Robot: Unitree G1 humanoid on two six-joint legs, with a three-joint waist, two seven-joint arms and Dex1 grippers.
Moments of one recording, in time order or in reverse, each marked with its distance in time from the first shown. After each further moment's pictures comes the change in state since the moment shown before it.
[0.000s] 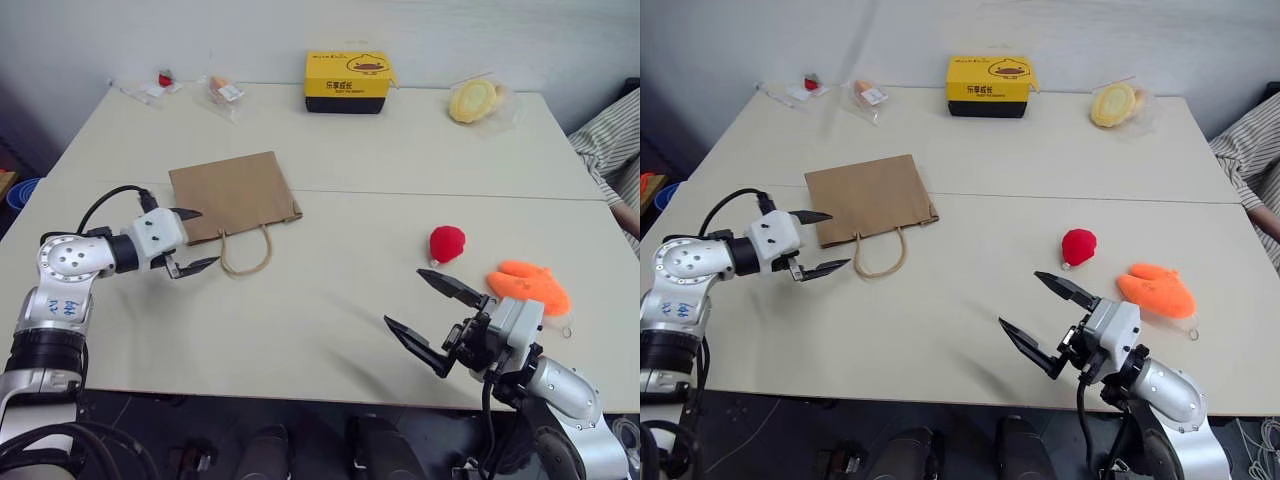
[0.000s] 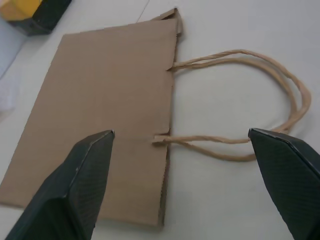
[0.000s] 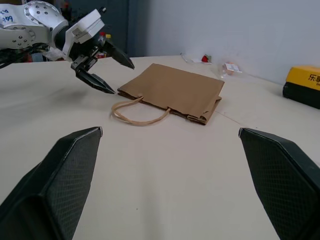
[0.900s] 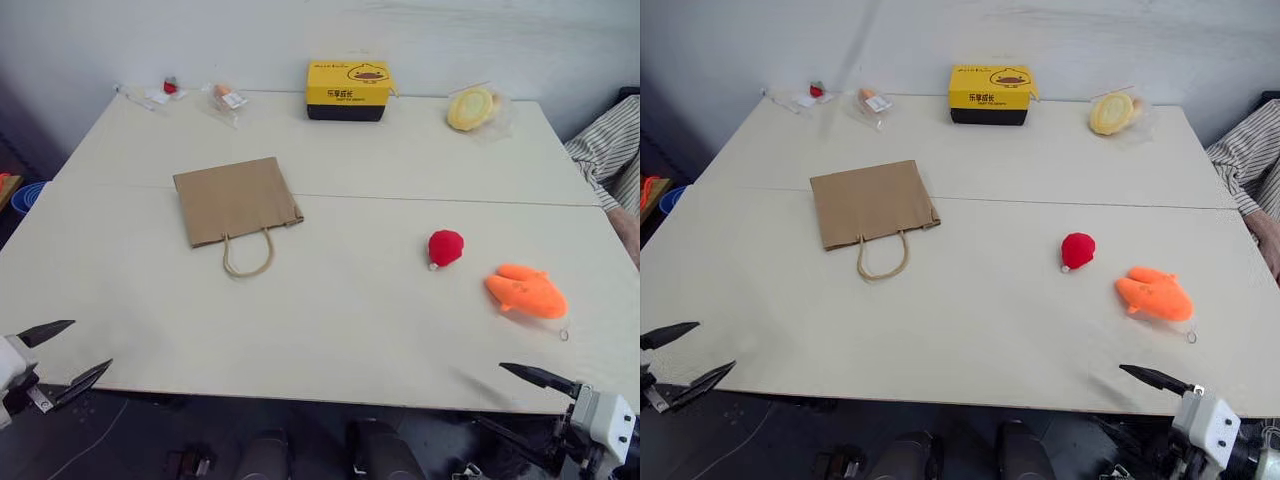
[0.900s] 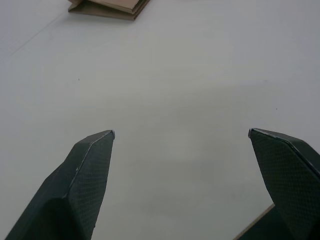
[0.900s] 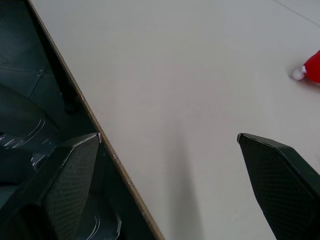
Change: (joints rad) left arm 1.014 -0.036 0.721 -0.457 -0.343 0.136 -0.069; right arm 0.435 -0.190 -0.353 0.258 -0.004 -0.275 0.359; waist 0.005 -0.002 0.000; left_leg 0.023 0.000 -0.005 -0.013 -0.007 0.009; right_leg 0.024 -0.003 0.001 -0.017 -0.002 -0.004
